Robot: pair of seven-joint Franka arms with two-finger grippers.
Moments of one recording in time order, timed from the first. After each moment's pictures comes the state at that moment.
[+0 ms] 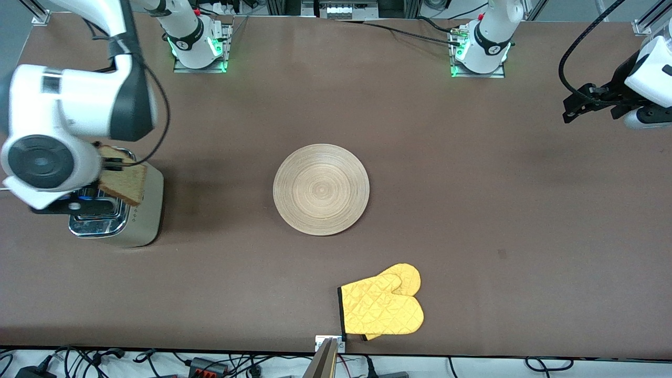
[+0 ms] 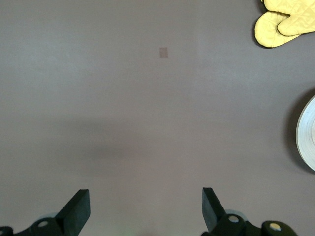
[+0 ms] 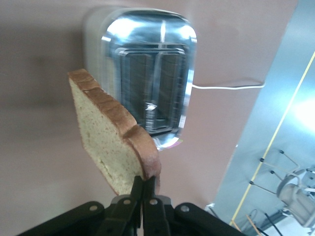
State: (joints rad) left arm 0.10 -0.05 -0.15 -1.61 0.02 1.52 -0.14; right arm 0.43 0.50 -0.38 -1.20 -0.32 1.28 -0.02
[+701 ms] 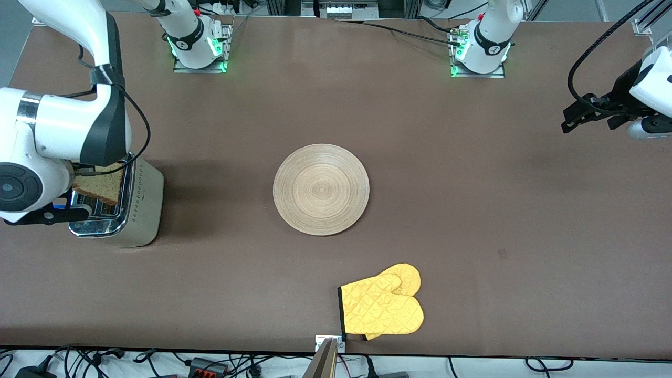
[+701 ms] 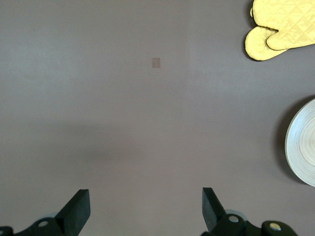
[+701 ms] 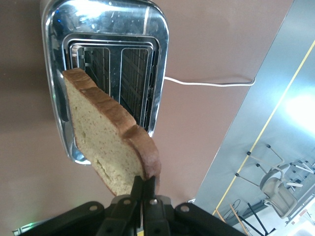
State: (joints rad) left arm 0.10 -0.03 -0.14 -1.61 -0.01 1.57 -0.14; right arm 0.41 0.58 -0.45 -1.20 -0.32 1.31 -0.13
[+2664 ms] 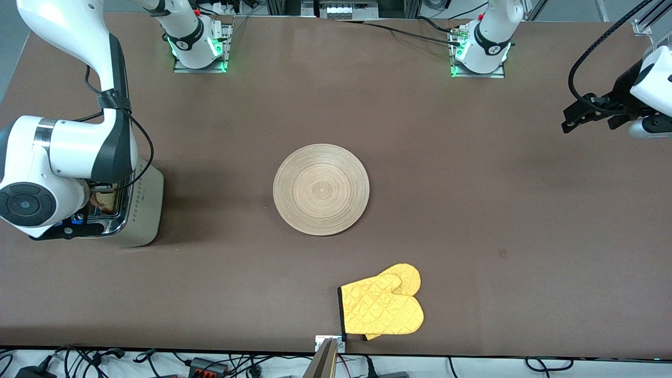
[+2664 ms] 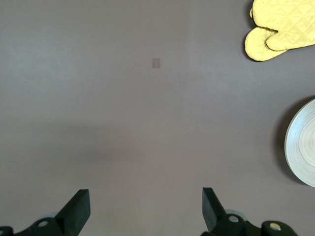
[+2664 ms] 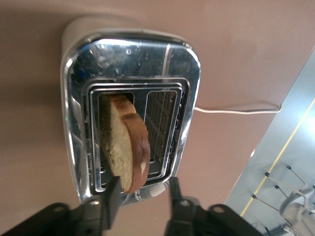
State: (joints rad) left arm 0.10 -0.03 -0.14 -1.61 -0.01 1.57 -0.14; right arm 0.39 0.60 -0.45 -1.27 -0.22 1.48 -0.11
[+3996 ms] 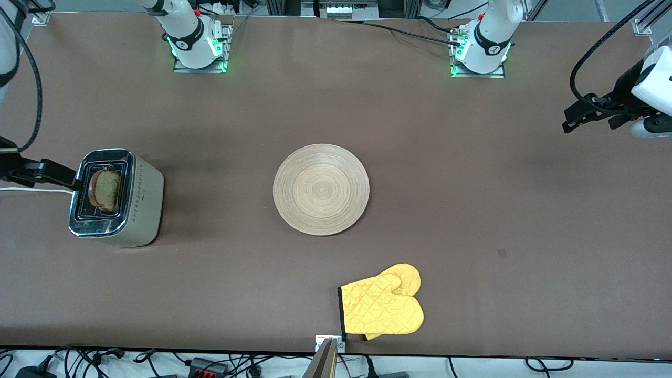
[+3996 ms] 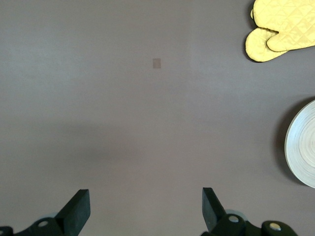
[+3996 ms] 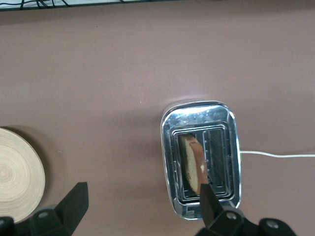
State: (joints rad) left arm 0.10 -0.03 -0.14 -1.61 -0.01 1.57 -0.15; right arm 0.16 0.35 -0.26 -1.20 0.10 1.57 -0.01
